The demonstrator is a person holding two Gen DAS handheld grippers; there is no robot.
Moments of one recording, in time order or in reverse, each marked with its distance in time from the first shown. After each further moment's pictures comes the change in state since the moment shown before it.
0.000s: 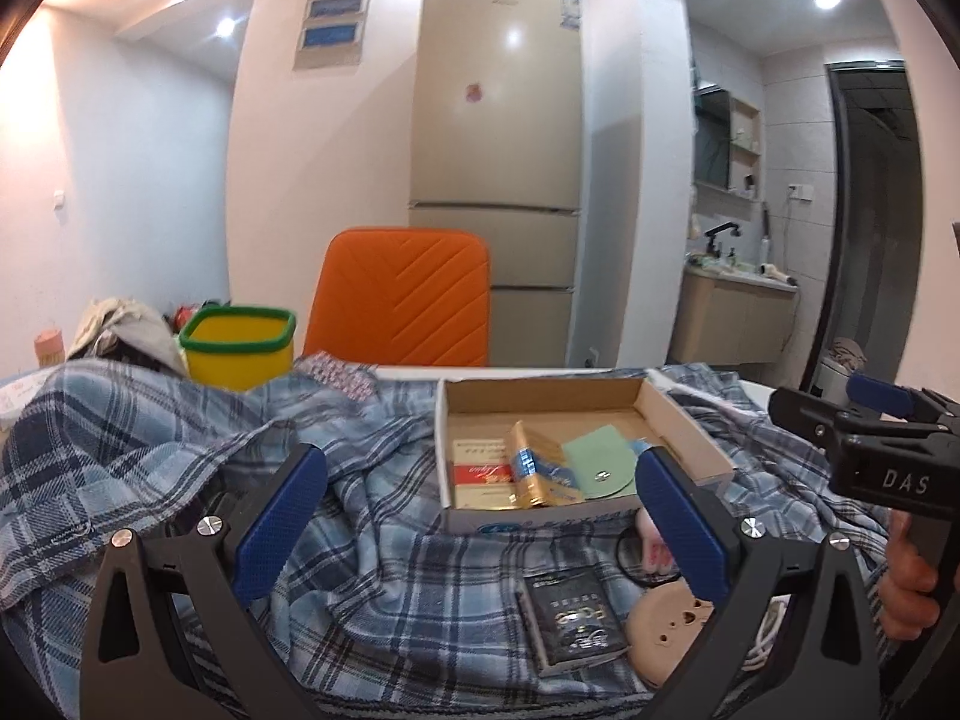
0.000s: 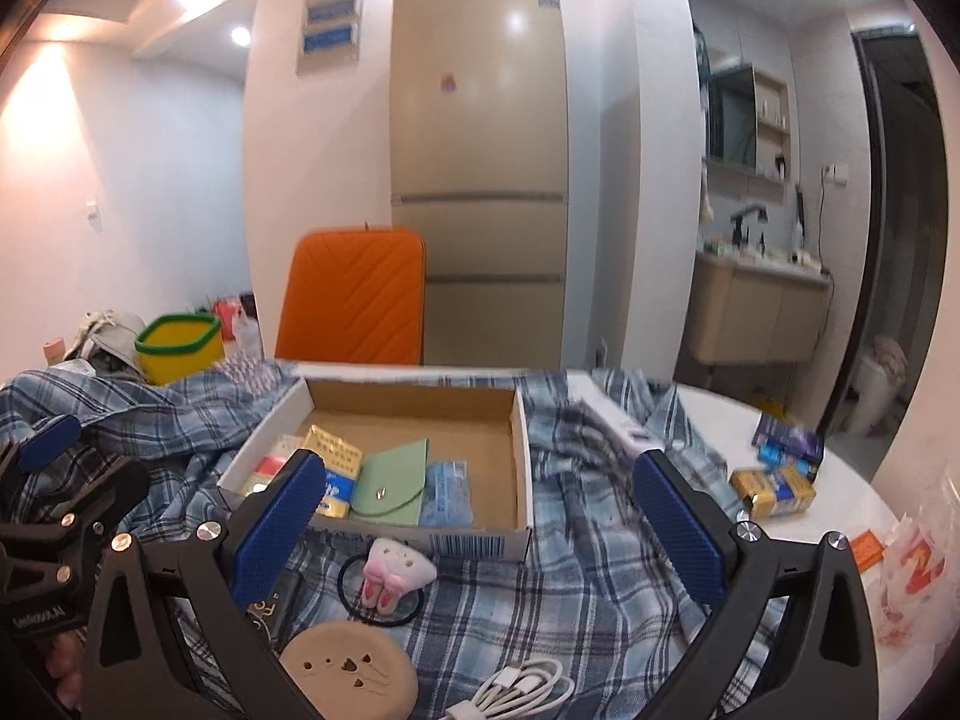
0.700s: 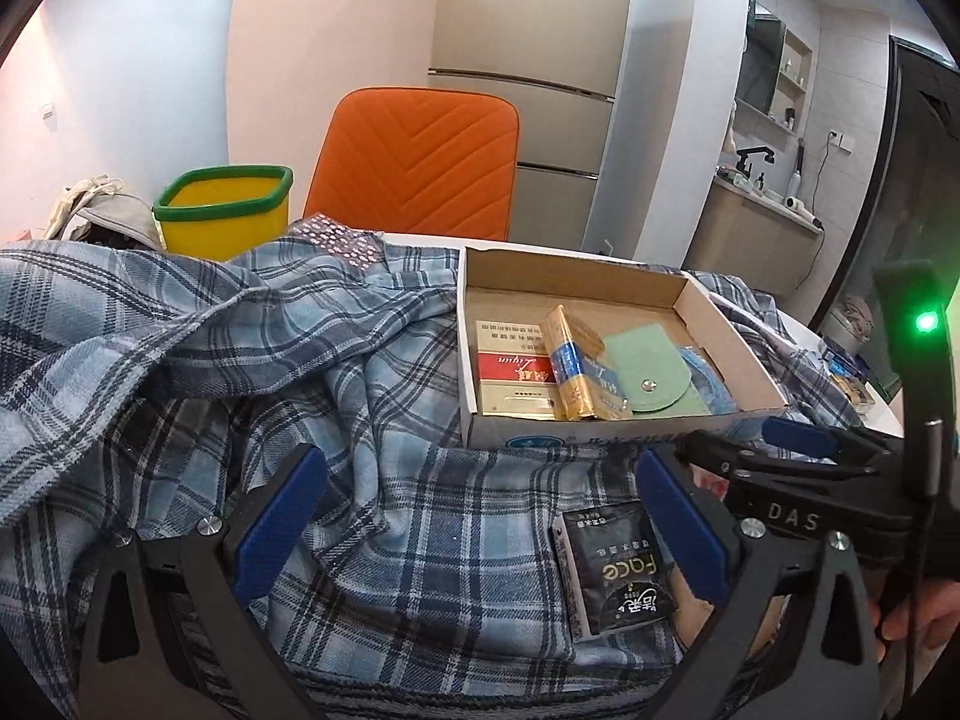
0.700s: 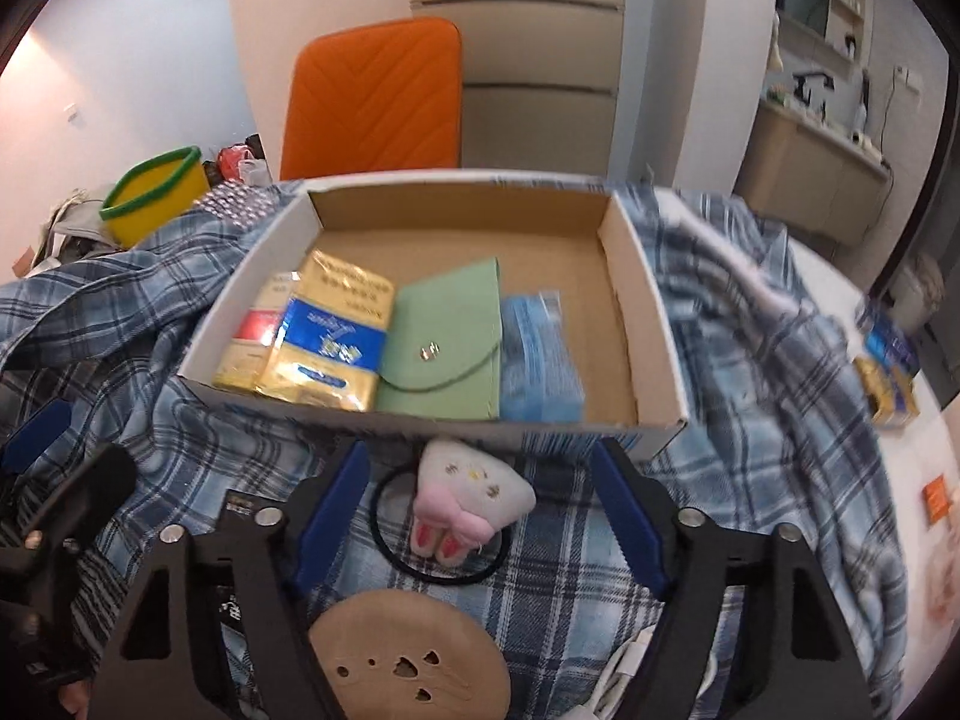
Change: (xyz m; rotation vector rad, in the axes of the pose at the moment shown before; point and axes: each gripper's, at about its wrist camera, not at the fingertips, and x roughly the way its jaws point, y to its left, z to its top) left arm 0.051 0.018 -0.017 -0.073 0.306 -0.014; right arm 0.114 0.043 -0.034 -0.006 0.465 0.063
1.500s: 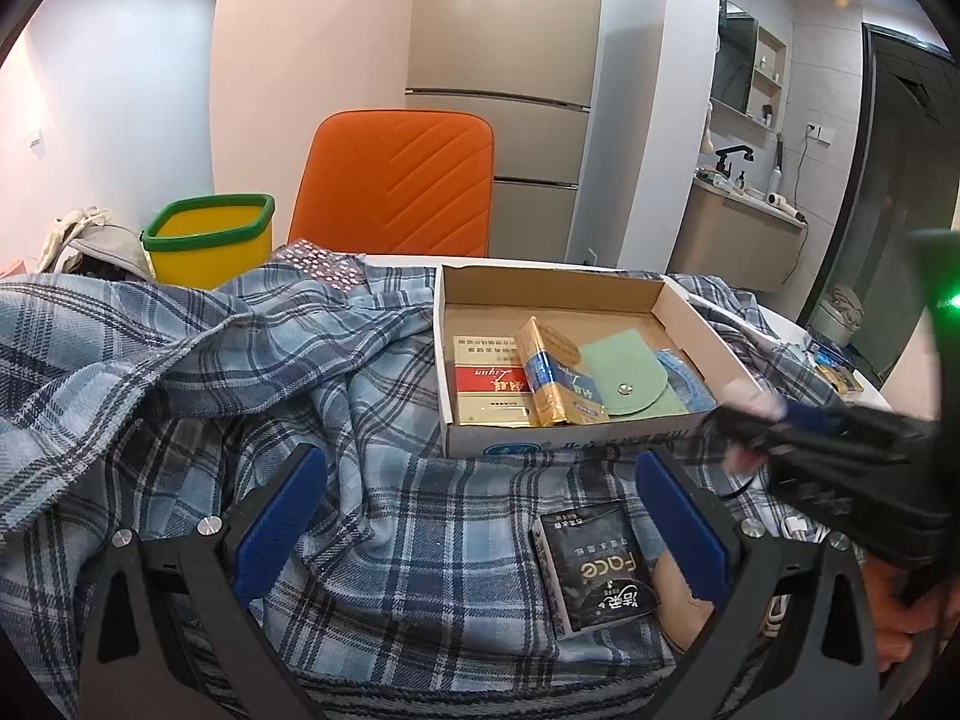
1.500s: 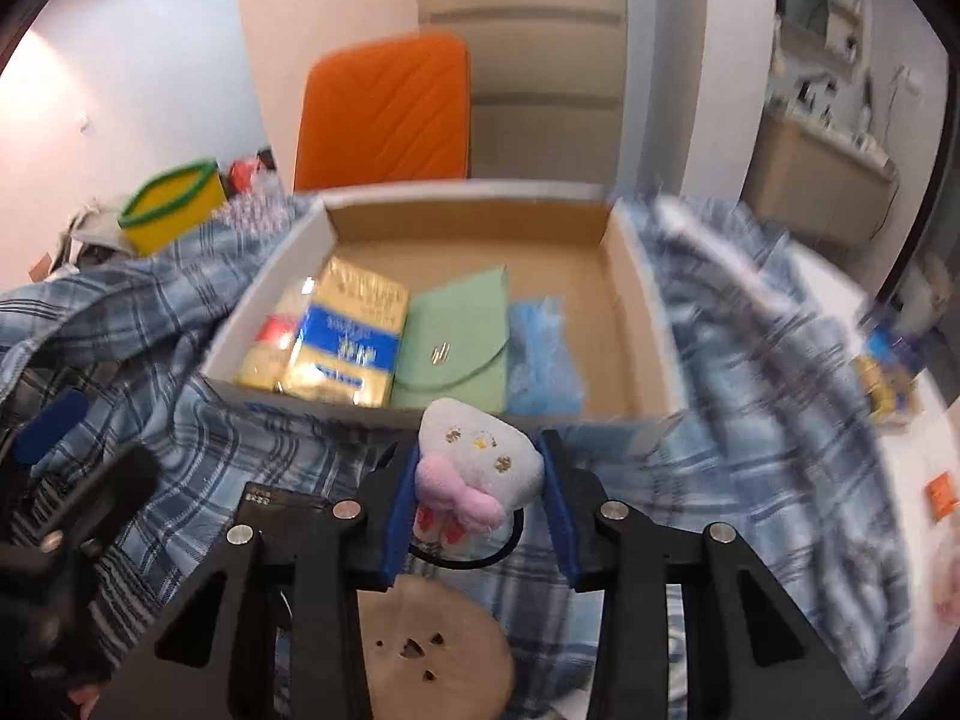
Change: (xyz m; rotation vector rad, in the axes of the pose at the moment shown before) left arm -0.008 -0.010 0.001 0.053 -0.039 -0.024; right arm -0.027 -0.001 -0.005 -0.016 -0.085 0.008
